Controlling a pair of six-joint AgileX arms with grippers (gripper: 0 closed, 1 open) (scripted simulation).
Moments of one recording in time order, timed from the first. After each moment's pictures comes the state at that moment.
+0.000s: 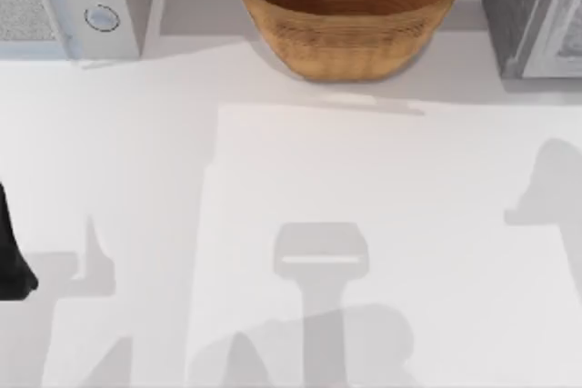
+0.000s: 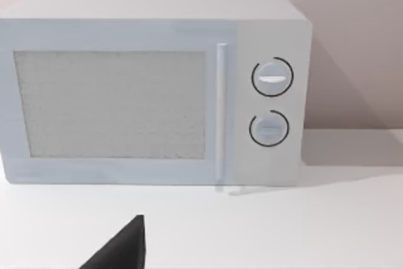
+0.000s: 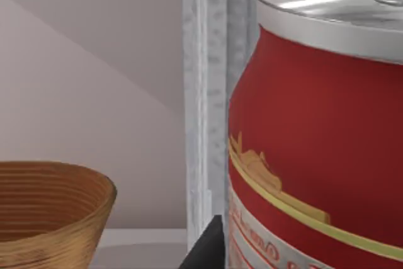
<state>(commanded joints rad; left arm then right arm) 0.00 0.00 0.00 0.00 0.00 0.00 0.14 0.48 0.41 0.14 0.14 0.01</state>
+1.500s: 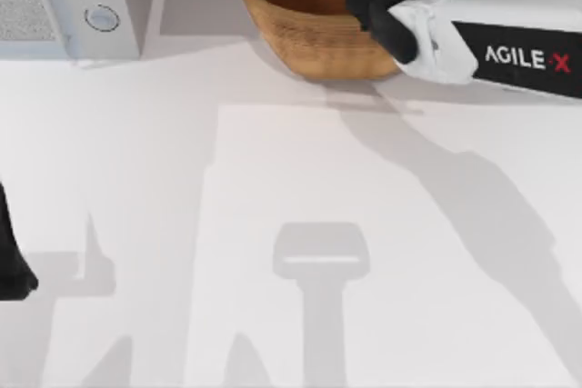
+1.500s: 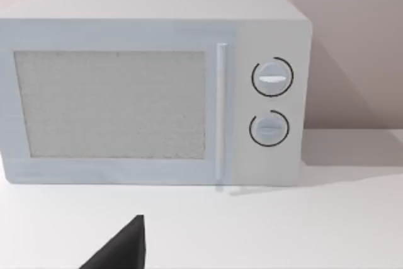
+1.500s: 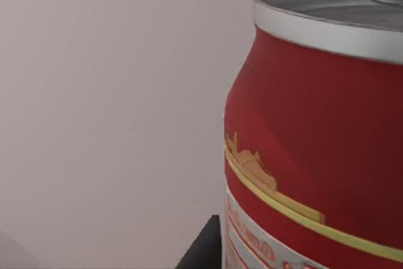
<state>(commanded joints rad) 0.00 0.00 0.00 0.00 0.00 0.00 0.55 2.22 1.67 0.54 0.57 0.02</state>
